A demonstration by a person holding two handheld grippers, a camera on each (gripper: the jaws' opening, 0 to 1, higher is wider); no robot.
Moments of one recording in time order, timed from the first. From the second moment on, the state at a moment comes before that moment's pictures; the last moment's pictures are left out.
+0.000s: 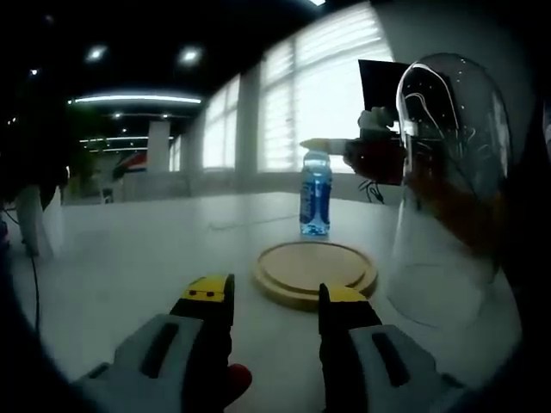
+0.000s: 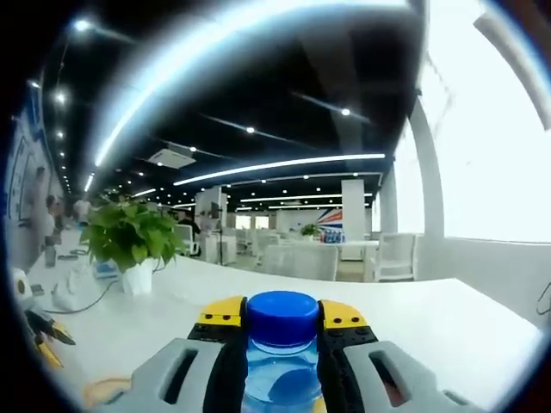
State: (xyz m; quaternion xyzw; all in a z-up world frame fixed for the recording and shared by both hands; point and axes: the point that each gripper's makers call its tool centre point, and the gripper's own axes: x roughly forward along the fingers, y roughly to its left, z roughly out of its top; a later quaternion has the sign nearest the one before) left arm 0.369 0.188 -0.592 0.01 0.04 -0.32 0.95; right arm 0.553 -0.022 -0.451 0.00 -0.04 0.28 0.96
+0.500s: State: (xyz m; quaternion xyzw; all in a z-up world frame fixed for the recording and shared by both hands) left arm 0.369 0.187 -0.596 0.01 0.04 -0.32 0.95; right arm 0.559 -0.026 -0.451 -0.01 -0.04 0.29 0.96
